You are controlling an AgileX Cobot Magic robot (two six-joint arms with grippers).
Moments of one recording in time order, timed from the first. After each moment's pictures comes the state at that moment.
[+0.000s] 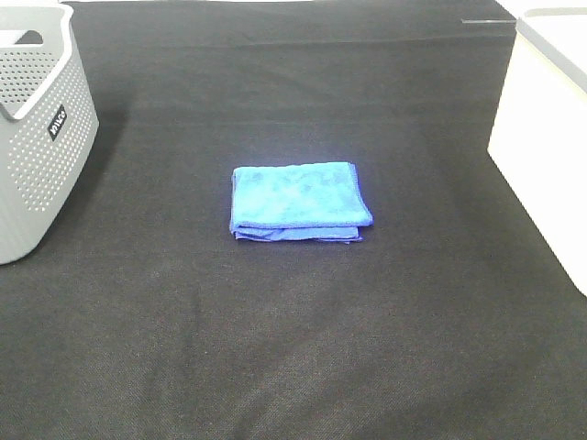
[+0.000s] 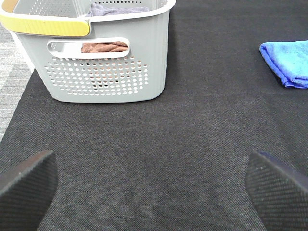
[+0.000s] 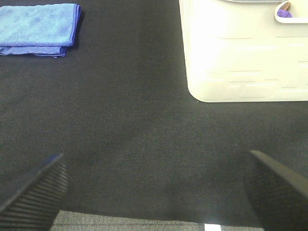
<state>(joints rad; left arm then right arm) 0.04 -0.01 -0.50 -0.02 1.05 0.02 0.04 0.00 -0.46 0.00 1.11 -0.03</state>
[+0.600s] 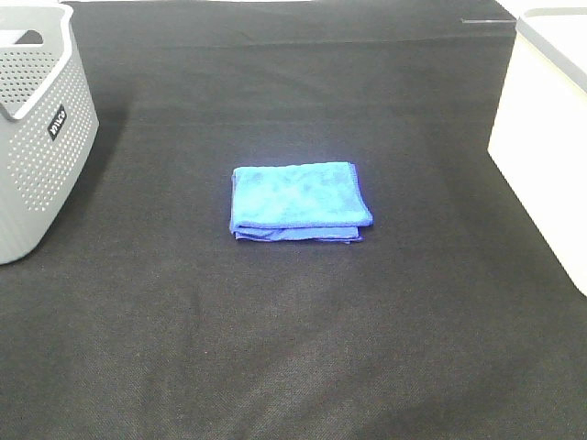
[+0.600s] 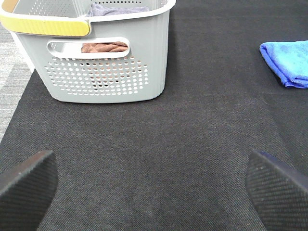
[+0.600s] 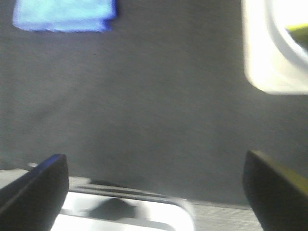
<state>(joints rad) 0.04 -0.01 -0.50 -0.02 1.05 0.02 0.04 1.03 -1.08 0.22 1.21 -0.04</state>
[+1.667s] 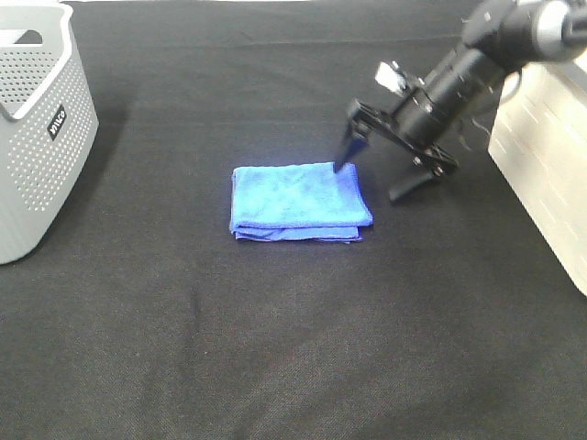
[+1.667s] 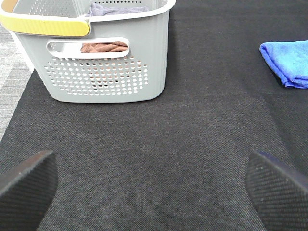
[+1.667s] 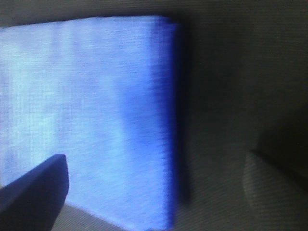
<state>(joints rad) 0.04 -0.01 -0.50 -0.02 1.05 0.02 0.16 2.41 -1.86 0.59 1.04 -0.16</state>
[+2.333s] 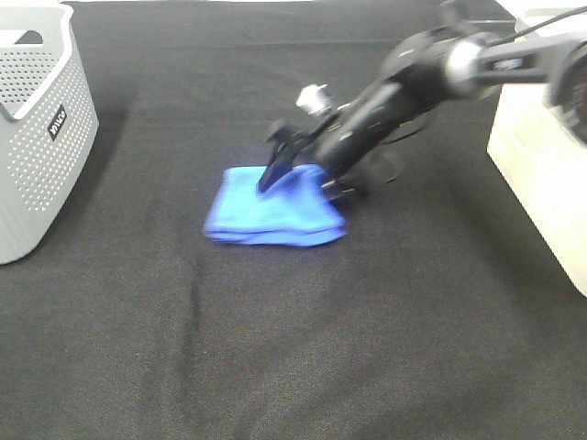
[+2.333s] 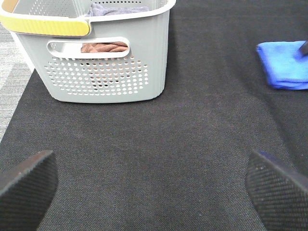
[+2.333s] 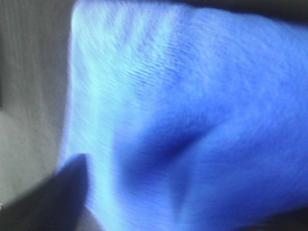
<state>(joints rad) 0.04 -0.01 -0.50 -0.02 1.05 0.02 0.37 2.52 -1.90 0.77 0.95 -0.20</state>
